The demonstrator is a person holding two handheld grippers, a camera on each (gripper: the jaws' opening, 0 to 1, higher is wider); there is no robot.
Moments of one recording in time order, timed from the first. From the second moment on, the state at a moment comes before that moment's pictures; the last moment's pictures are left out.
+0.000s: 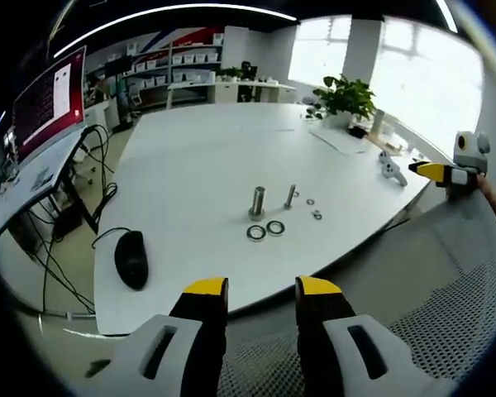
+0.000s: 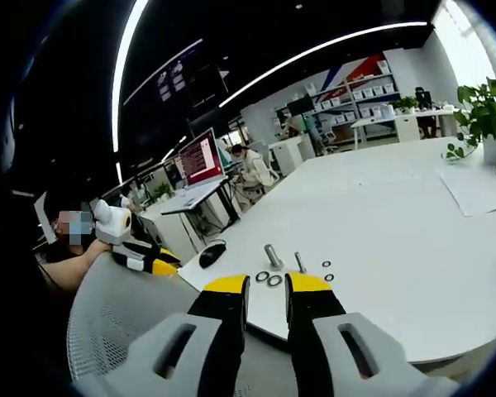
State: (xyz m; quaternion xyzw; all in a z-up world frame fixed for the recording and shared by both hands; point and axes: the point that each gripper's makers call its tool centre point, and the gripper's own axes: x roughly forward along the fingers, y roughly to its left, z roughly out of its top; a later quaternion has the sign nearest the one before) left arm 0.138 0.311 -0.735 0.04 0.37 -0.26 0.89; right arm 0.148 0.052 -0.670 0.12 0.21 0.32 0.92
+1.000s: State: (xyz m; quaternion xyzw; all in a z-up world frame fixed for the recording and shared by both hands) left arm 0.141 0.313 -0.733 0.03 0.36 -0.25 0.90; right arm 0.149 0.052 -0.671 0.12 0.21 0.32 0.92
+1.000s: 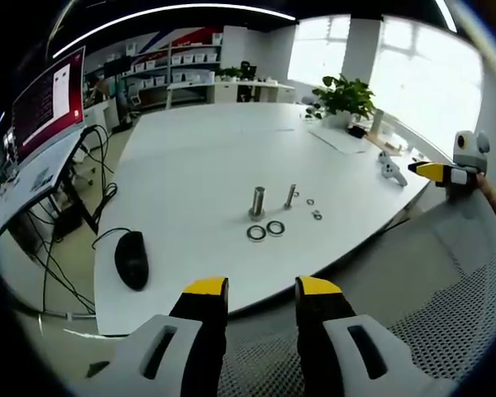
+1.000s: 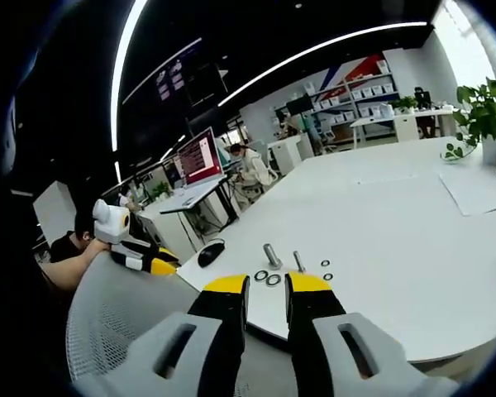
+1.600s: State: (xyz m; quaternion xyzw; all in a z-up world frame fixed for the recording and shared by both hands) left arm 0.141 0.314 -0.733 0.03 0.36 -0.25 0.90; right arm 0.150 0.051 -0.670 0.13 0.21 0.32 0.92
